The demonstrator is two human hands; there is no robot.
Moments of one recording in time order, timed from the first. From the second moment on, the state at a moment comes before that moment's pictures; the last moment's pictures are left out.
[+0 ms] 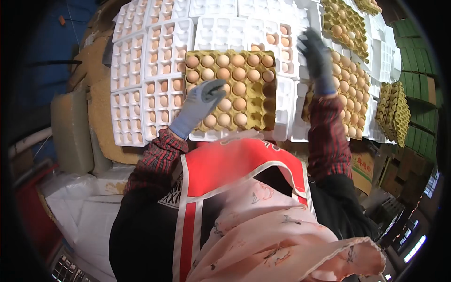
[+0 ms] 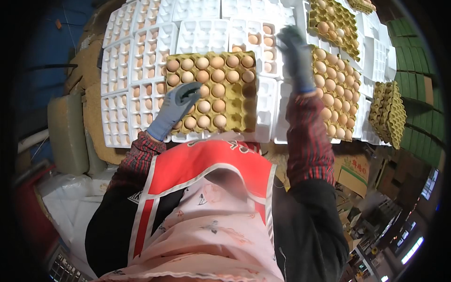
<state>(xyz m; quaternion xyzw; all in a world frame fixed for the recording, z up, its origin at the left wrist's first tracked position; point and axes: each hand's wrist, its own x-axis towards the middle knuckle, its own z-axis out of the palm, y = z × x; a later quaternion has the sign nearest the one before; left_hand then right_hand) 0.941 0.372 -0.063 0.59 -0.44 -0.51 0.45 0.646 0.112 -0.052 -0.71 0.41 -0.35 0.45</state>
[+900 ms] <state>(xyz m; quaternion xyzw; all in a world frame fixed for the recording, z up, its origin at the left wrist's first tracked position) 0.891 0.389 -0.109 0.66 -0.75 -0.01 -0.05 0.727 0.317 -0.108 -0.90 0.35 -0.08 0.24</state>
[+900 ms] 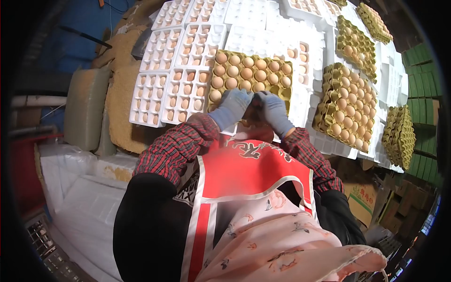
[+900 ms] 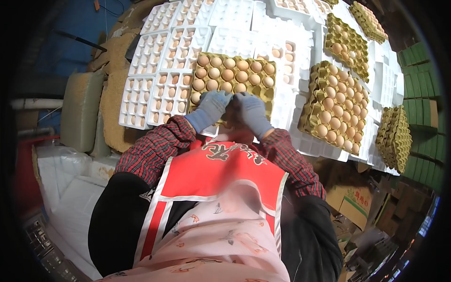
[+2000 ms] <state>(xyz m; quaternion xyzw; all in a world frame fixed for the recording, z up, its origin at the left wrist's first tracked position) 1.045 0.160 -0.106 0.73 -0.67 -0.10 -0.11 0.868 0.127 -0.103 -0.79 0.58 0.01 0.19</state>
